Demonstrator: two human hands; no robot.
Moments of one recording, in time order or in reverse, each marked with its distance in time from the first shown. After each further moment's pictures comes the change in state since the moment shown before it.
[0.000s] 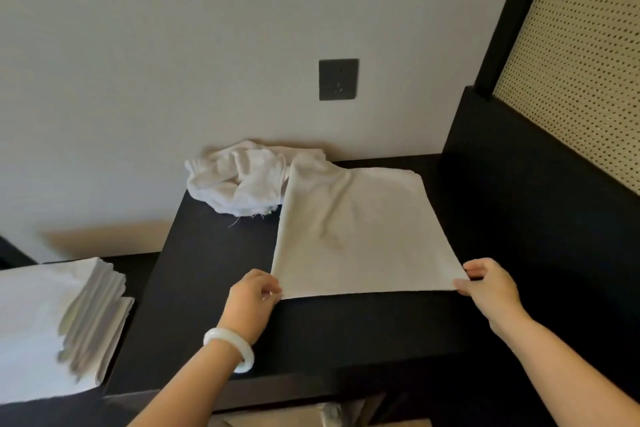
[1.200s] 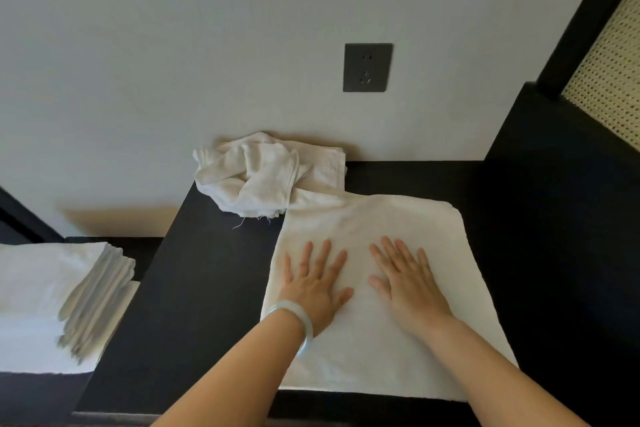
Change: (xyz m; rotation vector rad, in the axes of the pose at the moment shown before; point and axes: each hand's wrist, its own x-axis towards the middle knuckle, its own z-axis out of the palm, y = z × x) left_hand 0.081 0.041 0.084 0.703 -0.277 0.125; right_hand 0.023 -0.058 0.119 -0.903 -0.340 -0.856
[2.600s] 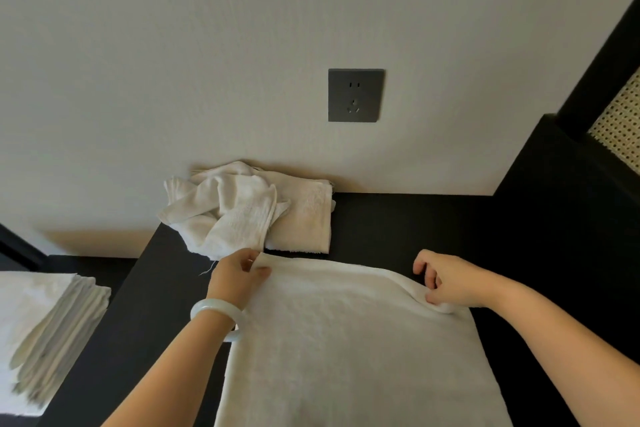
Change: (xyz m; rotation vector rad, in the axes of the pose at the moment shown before) left_hand 0.062 -0.070 -0.067 -0.954 0.350 -0.507; right_hand 0.110 0.130 -0.067 0.285 -0.377 0.056
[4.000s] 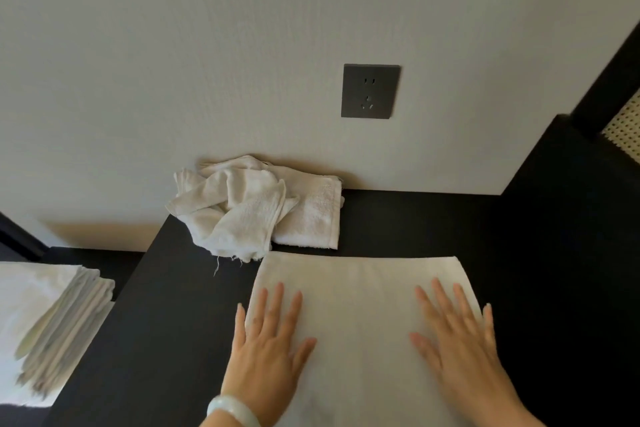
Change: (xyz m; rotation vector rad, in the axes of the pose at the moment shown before) left_hand -0.096 -0.044 0.029 0.880 -0.145 0.418; right_hand -0.077 -0.021 0.111 -0.346 0.421 0.060
